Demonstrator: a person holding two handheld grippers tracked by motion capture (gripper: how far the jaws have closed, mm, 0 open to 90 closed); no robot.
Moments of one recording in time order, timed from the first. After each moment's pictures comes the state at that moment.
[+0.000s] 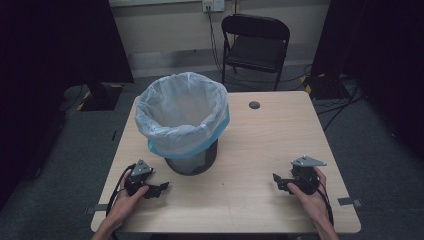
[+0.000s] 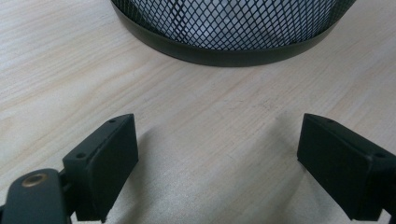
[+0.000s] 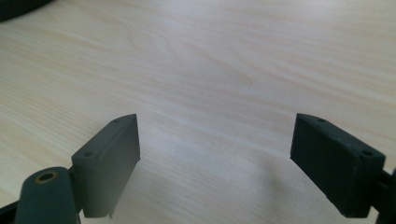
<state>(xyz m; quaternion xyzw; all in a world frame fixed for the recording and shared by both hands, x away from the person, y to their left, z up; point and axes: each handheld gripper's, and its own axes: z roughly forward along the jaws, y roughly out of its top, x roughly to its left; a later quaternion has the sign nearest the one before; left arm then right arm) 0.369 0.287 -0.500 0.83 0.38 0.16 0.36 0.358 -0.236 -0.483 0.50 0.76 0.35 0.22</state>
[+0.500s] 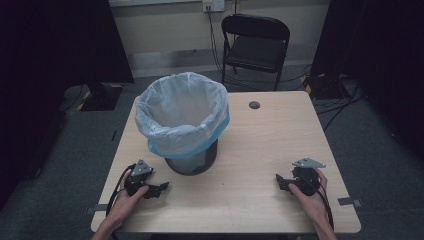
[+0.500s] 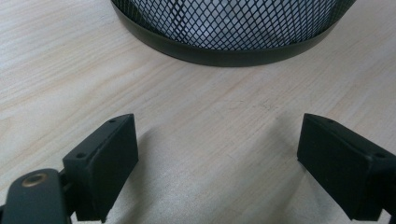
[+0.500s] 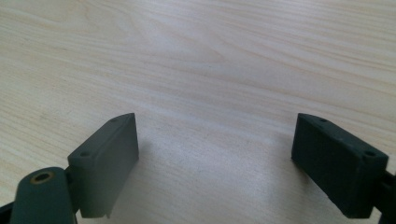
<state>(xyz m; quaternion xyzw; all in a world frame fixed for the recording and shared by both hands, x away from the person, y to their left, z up) 0.369 0.287 -0.500 0.84 0.38 0.17 0.36 0.363 -0.243 -0.499 0.52 0.75 0.33 0.23</state>
